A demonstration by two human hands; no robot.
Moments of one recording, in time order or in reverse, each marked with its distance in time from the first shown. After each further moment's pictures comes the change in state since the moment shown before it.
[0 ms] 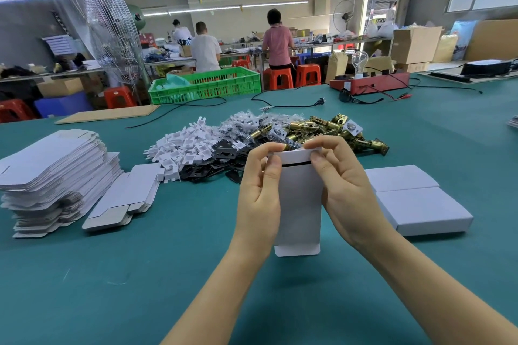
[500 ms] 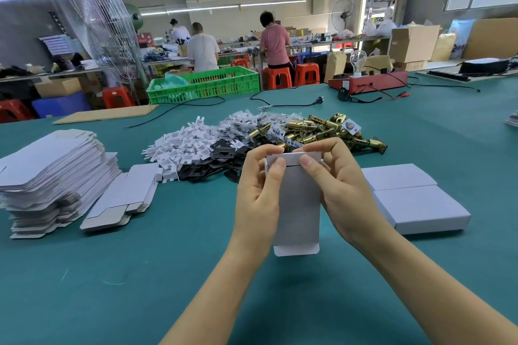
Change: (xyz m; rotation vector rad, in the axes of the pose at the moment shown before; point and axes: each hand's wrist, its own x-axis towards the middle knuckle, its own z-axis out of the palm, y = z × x) left_hand -0.003 0.000 -0.001 -0.075 -0.027 -0.031; right_hand -0.002 -0.003 0.000 -0.002 -0.010 0.040
